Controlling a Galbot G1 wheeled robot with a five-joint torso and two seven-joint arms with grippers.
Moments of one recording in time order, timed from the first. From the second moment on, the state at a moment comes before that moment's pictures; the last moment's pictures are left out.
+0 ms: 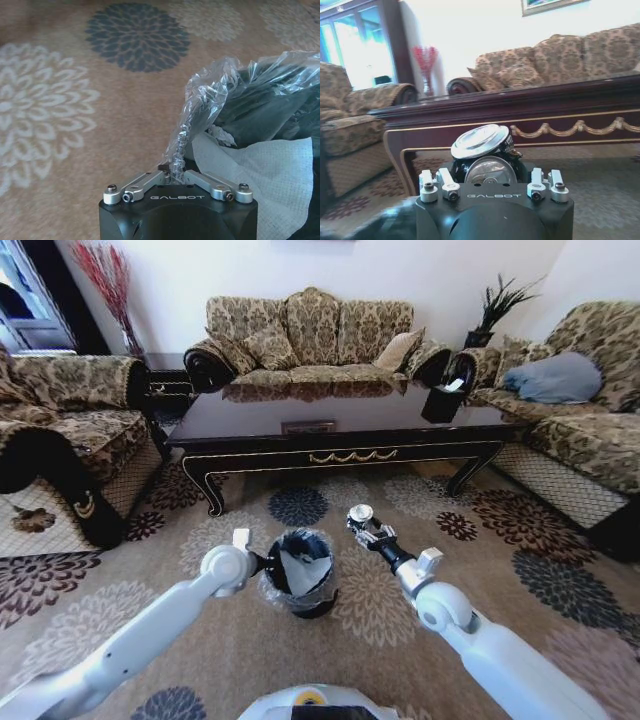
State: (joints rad) left arm 0.61 -0.88 0.24 -1.92 -1.65 0.74 -0.94; right arm -1.18 0.75 0.15 2.10 0.81 -0.02 0.16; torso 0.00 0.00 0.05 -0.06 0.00
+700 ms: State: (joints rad) left arm 0.52 -0.98 0.35 -1.89 -1.67 0.74 -0.97; right arm -1.35 0.72 0.12 2.17 0.63 0.00 0.06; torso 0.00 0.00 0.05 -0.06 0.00
